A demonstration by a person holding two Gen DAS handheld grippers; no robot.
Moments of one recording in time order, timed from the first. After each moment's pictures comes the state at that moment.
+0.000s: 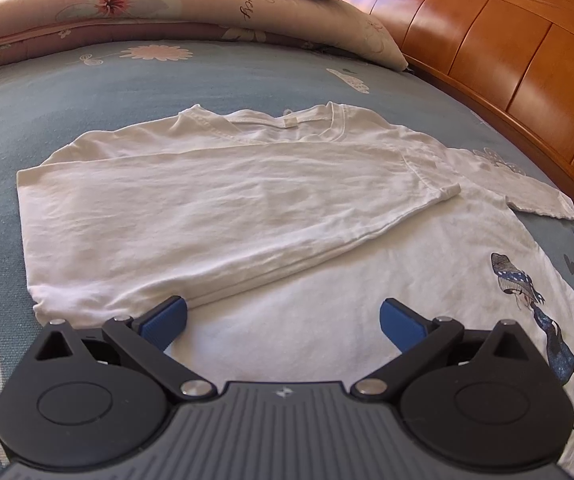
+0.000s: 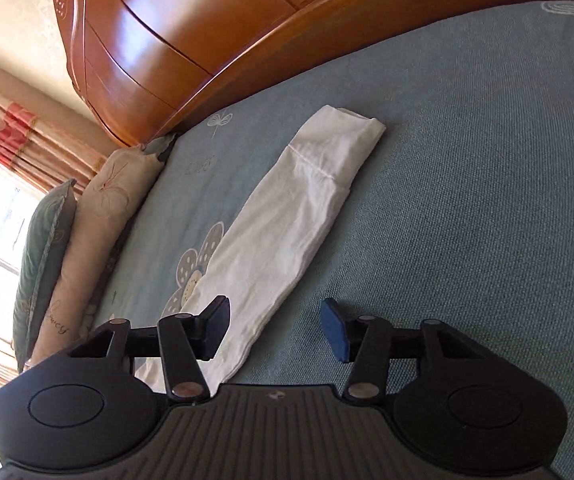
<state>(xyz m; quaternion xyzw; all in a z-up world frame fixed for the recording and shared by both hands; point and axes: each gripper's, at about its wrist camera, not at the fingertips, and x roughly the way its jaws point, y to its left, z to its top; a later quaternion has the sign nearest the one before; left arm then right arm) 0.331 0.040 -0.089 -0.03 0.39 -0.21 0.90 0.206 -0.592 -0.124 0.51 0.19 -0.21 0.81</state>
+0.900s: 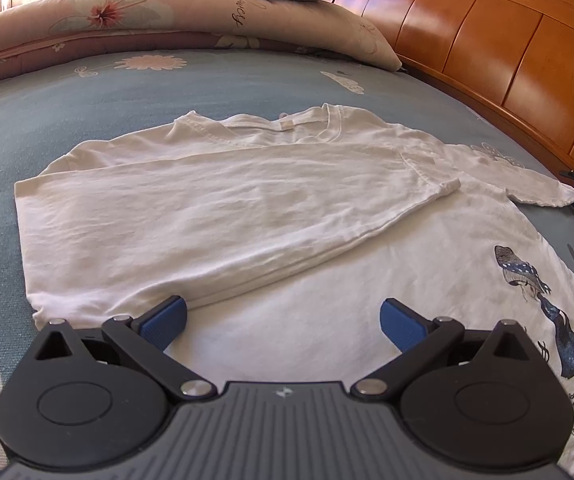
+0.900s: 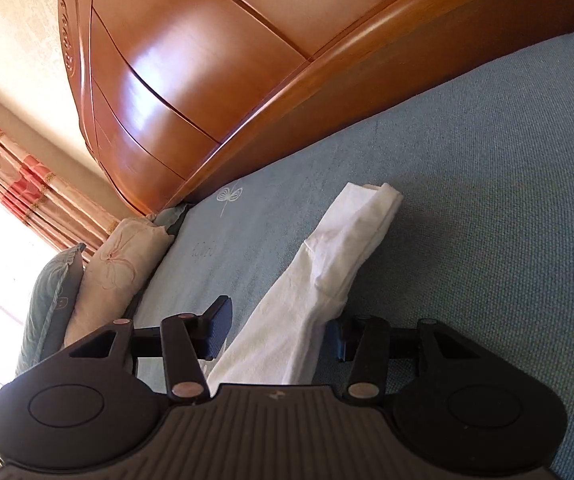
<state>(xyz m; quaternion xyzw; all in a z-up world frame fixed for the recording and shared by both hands) 0.328 0.036 -0.092 -0.01 0.38 -0.21 0.90 0.269 -0.641 -0.139 0.47 0.12 -0.25 0.84</state>
